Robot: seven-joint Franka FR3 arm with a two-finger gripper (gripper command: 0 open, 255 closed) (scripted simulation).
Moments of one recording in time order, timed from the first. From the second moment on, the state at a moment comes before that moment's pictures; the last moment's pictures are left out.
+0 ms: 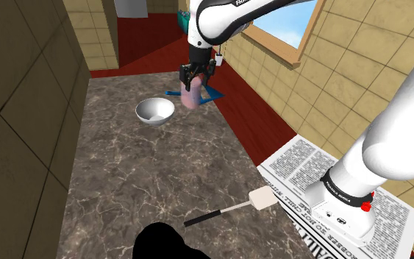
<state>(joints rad) 0.08 0.11 0.22 -2.02 -0.05 2.20 0.37</state>
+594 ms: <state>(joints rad) 0.08 0.07 0.22 -1.95 -0.03 2.09 0.36</state>
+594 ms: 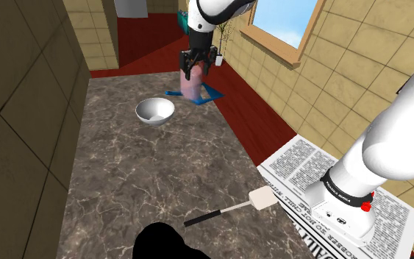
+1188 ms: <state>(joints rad) 0.08 0.04 0.22 -1.87 -0.02 1.98 0.35</state>
